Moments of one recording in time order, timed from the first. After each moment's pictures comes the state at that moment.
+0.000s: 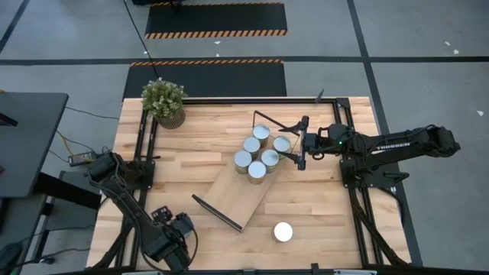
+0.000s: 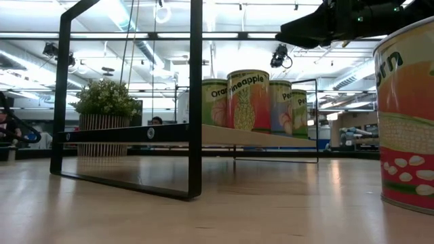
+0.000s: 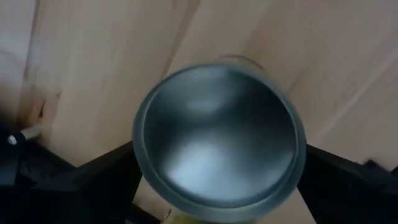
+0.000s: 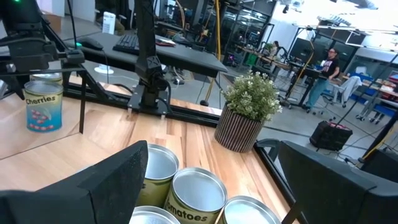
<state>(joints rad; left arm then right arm) -0.91 1.84 1.38 -1.25 -0.10 -1.40 -0.09 0.91 0.43 0.46 0.04 -0.30</state>
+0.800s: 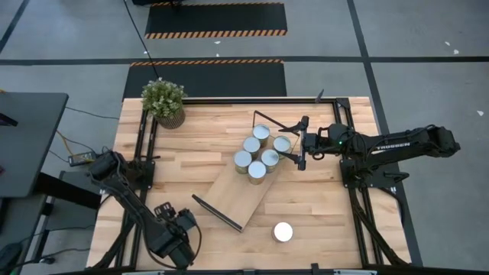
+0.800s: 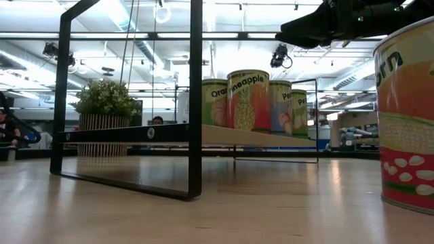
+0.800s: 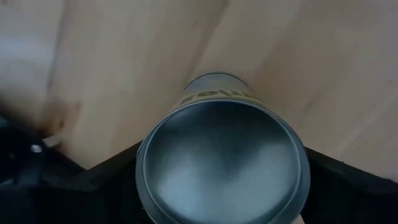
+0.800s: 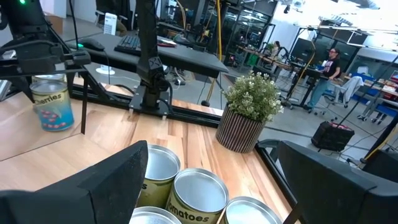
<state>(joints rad) -0.87 1.84 1.38 -1.29 -0.11 -1.36 -0.09 0.91 0.43 0.46 0.04 -0.29</state>
